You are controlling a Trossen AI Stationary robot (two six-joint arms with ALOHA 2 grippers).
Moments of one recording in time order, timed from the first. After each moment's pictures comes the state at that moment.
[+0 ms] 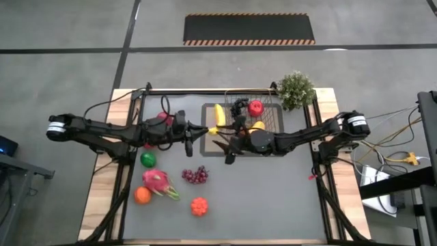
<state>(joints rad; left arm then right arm) -0.01 1.09 0.67 0.34 -0.26 -0.29 0.09 1.63 0.94 0.59 0.43 -0.49</state>
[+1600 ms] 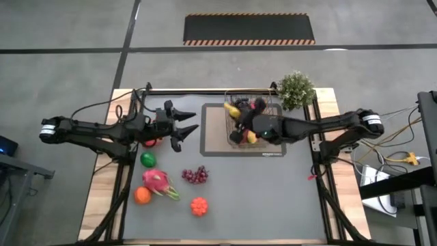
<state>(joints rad) -0.01 0.91 0.65 0.44 -0.26 -0.06 0.00 1.46 1.06 0.04 0.67 -0.03</state>
